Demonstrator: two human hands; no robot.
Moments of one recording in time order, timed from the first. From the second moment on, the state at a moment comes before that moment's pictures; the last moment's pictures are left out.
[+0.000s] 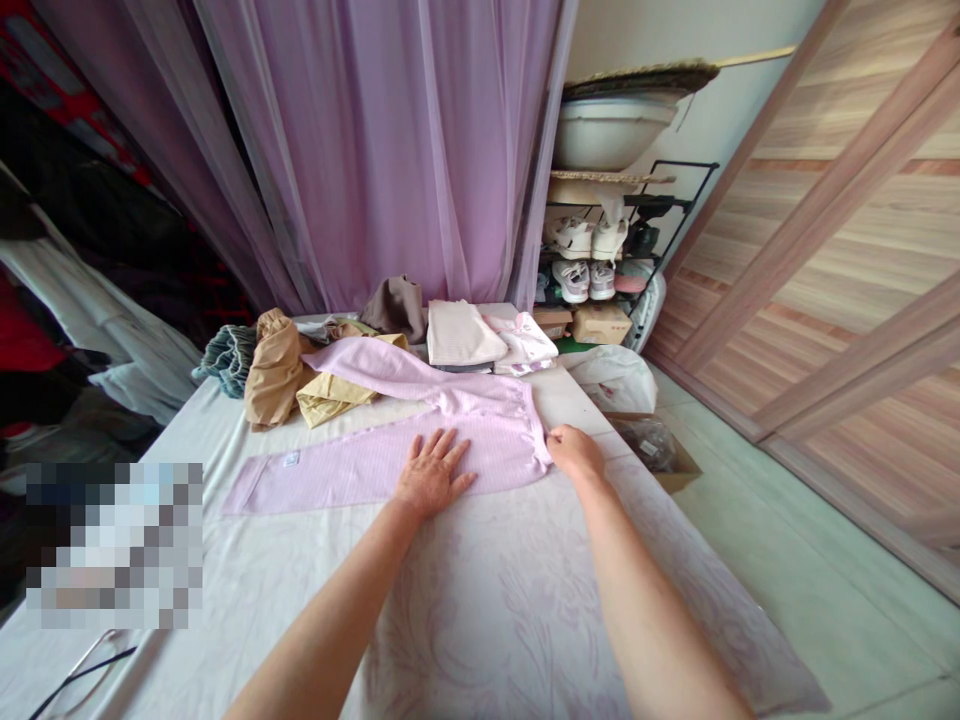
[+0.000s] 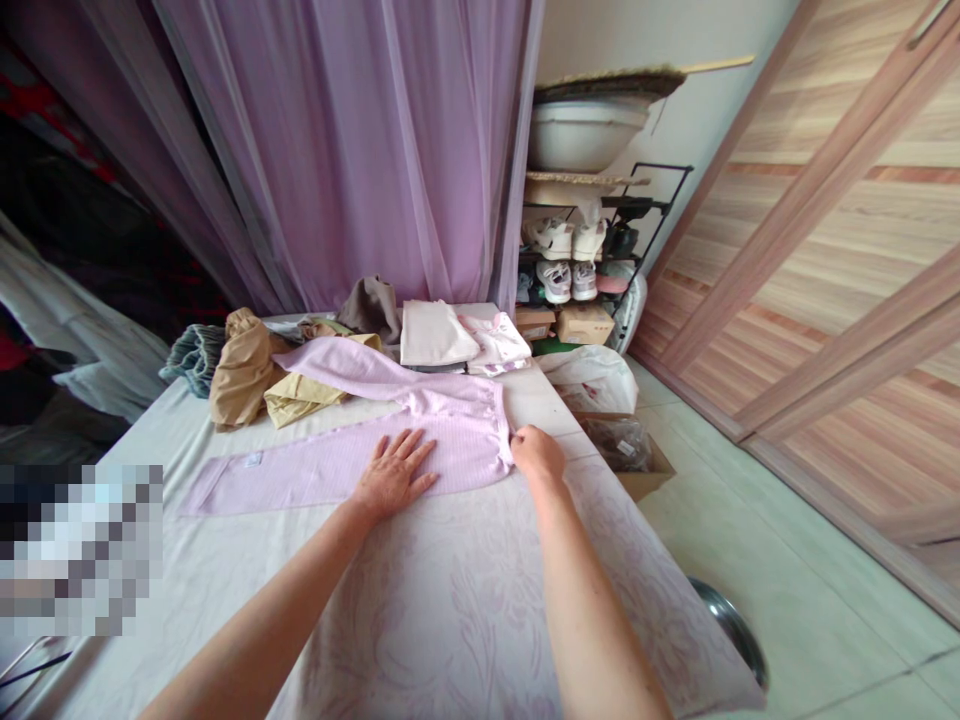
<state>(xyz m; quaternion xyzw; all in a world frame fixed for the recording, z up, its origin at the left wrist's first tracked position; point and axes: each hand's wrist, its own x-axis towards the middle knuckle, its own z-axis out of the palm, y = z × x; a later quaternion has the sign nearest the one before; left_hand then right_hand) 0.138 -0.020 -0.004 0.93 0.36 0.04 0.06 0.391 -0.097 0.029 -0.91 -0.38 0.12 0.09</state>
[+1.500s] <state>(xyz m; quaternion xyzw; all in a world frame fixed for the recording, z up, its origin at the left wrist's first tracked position) -0.028 -0.009 -0.002 0.84 0.54 0.06 0.01 0.328 -0.134 -0.042 -0.73 -0.67 -0.09 0.08</state>
